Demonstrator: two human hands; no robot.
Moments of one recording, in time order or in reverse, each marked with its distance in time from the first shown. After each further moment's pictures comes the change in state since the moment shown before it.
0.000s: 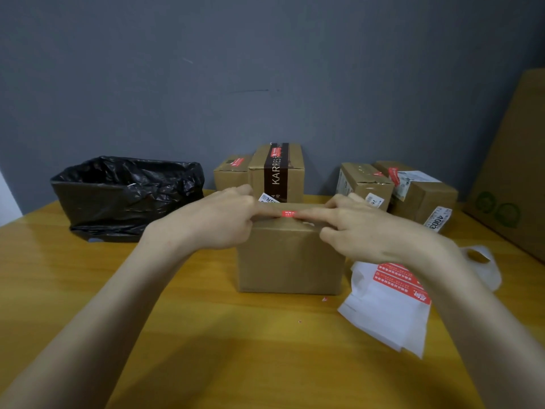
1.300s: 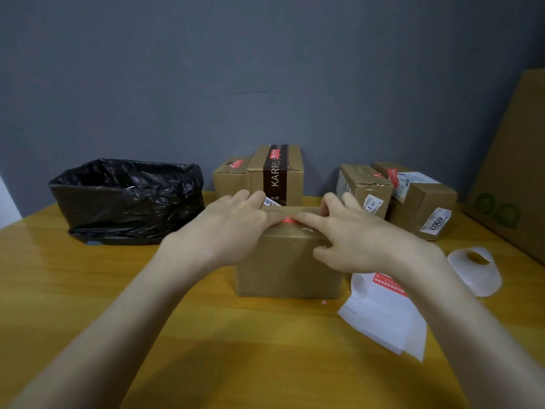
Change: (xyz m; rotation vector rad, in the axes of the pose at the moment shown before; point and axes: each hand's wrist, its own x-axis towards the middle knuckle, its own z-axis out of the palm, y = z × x) left_hand 0.001 0.015 0.013 0.398 0.147 0.071; right_hand 0.007 -0.005 0.010 -0.206 0.085 -0.037
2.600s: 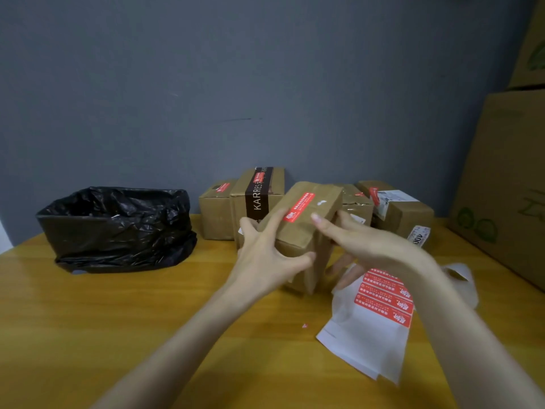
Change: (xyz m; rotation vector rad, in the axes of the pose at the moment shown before) left_hand 0.042 0.057 0.034 -1.092 0.360 -0.344; right_hand 0.000 0.055 -0.001 1.172 -0.100 0.415
